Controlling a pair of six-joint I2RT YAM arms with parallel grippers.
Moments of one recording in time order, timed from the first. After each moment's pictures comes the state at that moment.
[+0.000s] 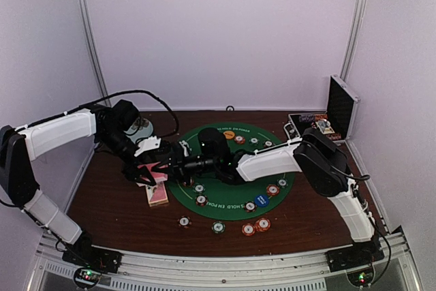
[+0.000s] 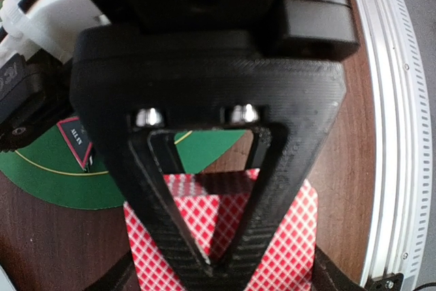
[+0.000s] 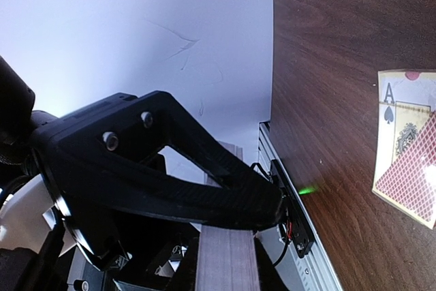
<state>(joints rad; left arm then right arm) -0.42 1.51 1.17 -1.01 0.55 1.00 0.99 2.35 1.63 0.60 -0.70 1.55</state>
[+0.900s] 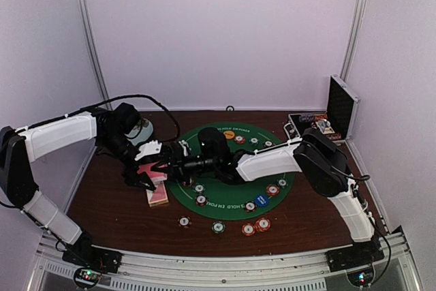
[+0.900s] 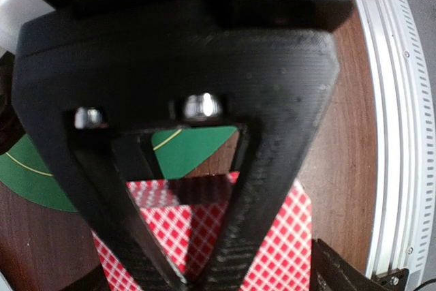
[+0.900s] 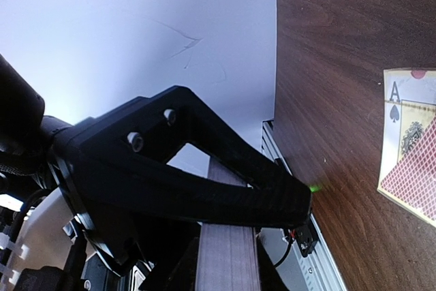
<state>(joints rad) -0.44 1.50 1.14 -0.99 0.53 1.02 0.99 2.35 1.64 0.61 -0.69 1.56</state>
